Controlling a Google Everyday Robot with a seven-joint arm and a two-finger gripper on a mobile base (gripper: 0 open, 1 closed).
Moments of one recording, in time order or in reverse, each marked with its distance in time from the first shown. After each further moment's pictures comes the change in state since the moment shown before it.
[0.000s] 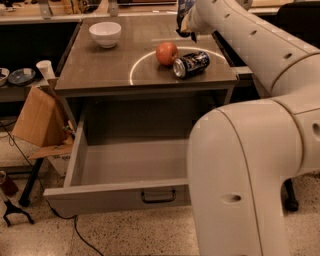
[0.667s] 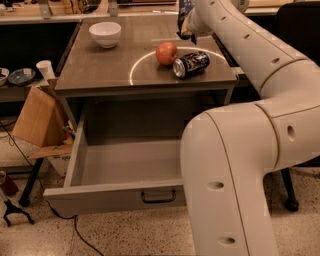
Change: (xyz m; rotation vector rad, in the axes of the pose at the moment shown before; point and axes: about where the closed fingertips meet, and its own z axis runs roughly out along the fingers) arm 0.003 -0.005 0.022 0.013 0.031 0.013
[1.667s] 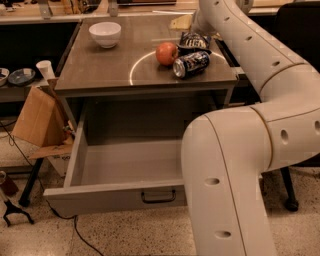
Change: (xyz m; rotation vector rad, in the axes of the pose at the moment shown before) arm -0.001 -0.016 0.006 0.013 0.010 0.023
